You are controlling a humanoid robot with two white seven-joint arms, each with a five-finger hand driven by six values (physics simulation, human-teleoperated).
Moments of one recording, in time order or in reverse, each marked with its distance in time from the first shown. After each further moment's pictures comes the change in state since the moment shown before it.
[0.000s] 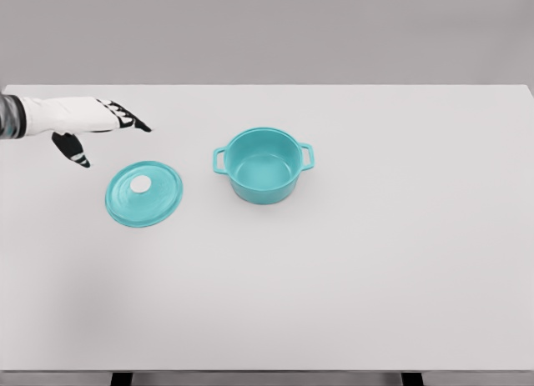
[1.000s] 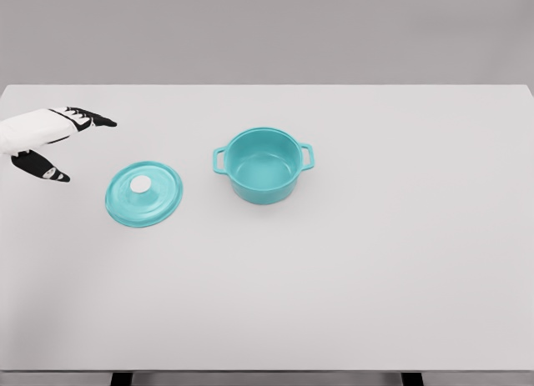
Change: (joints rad) left arm 0.422 0.015 0.546 -0.138 0.060 0.000 0.000; right arm -0.009 0.000 -0.001 -0.005 -0.001 0.000 -0.001
